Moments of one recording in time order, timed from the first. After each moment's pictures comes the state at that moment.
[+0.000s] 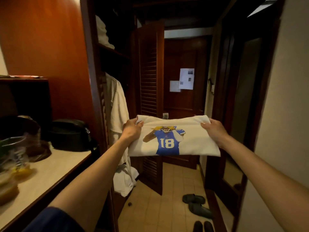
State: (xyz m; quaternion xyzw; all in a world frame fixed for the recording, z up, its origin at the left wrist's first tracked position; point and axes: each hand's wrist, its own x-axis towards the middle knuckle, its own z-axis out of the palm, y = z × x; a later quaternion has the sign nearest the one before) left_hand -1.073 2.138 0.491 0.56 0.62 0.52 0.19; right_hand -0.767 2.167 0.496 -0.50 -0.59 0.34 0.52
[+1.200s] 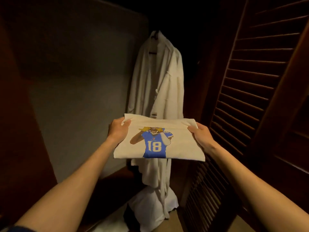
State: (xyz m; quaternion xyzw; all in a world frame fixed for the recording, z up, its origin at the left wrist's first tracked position) left_hand -1.437 2.717 0.376 0.25 0.78 0.58 0.03; right_hand -1.208 2.931 0.383 -0.31 -0.73 0.52 0.33
